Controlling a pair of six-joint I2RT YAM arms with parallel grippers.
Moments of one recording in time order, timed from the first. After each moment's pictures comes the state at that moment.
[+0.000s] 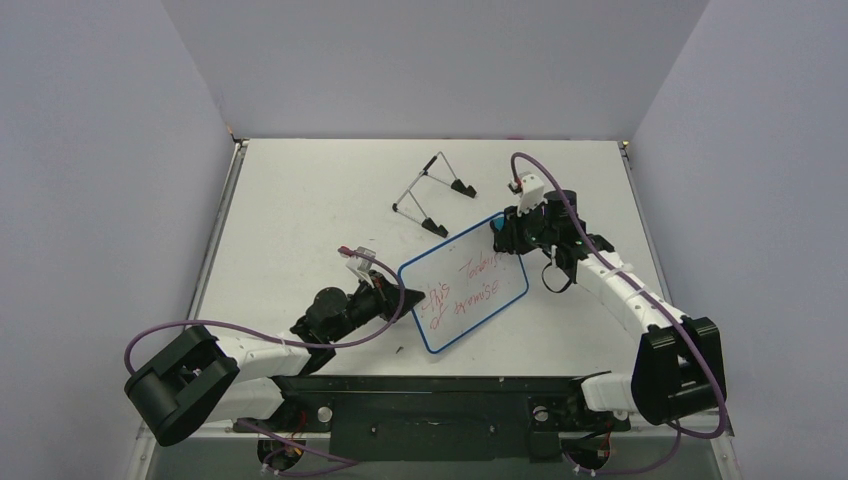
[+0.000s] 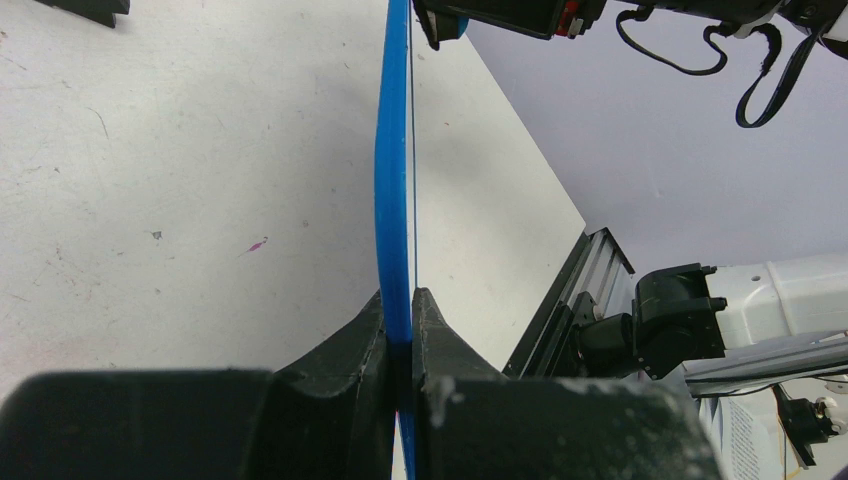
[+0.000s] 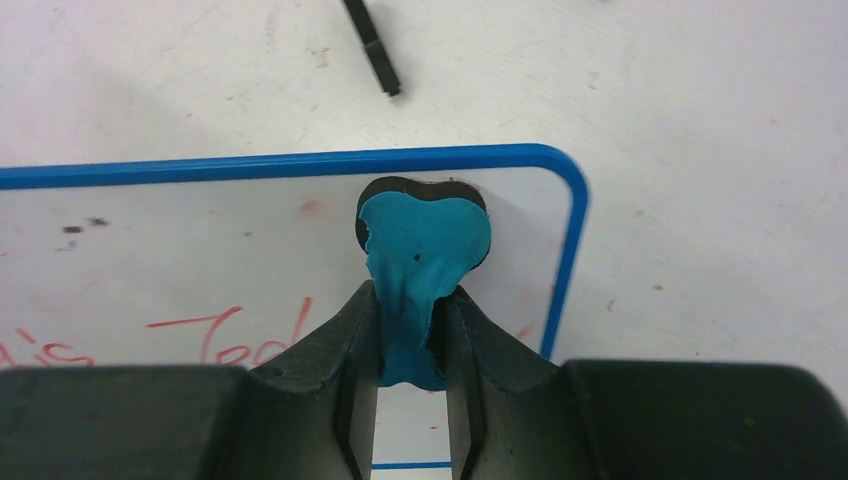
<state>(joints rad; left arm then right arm) -0.80 1.23 0.21 0.97 0.14 -0.77 0.27 1.32 0.87 -0.18 -0.35 -0.06</state>
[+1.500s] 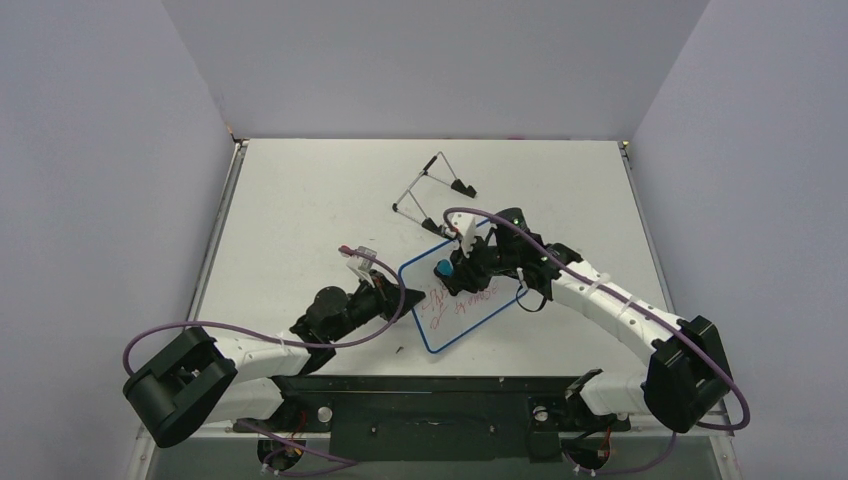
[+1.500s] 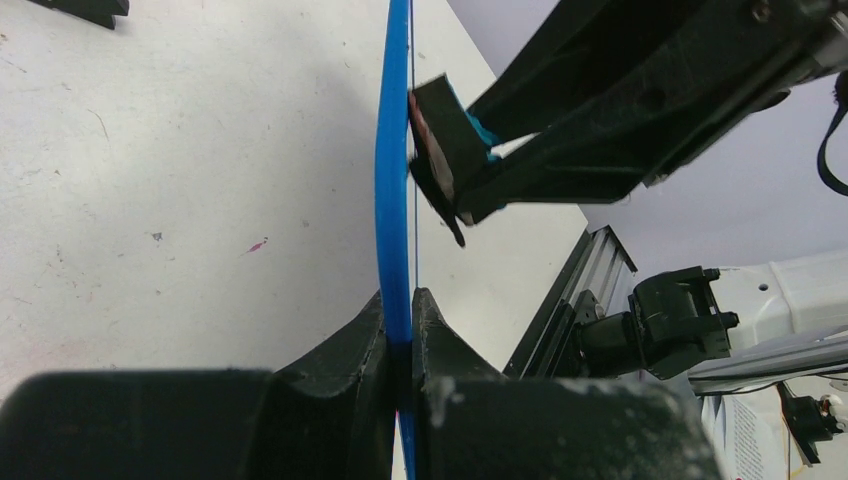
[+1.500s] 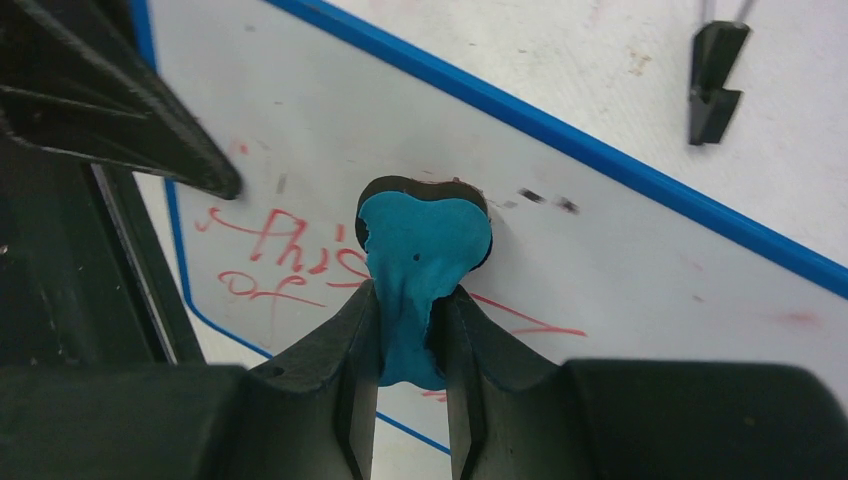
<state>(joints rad) -0.80 1.21 0.21 0.94 0.13 -0.76 0.58 1.30 0.91 -0.32 -0.53 -0.26</state>
